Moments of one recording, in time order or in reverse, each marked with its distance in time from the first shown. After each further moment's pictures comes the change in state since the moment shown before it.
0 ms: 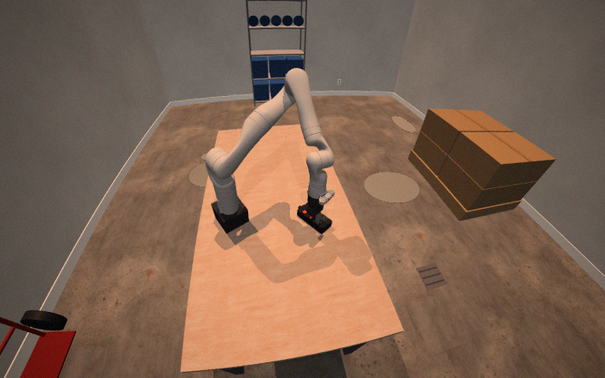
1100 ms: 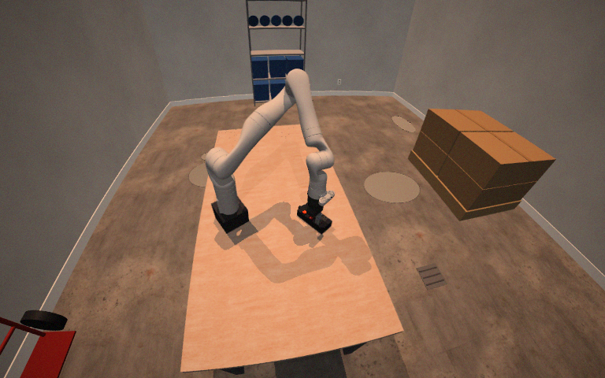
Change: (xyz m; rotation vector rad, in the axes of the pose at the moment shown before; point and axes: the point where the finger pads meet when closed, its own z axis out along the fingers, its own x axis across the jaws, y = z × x) arm 0.000 0.000 0.004 0.000 0.000 0.001
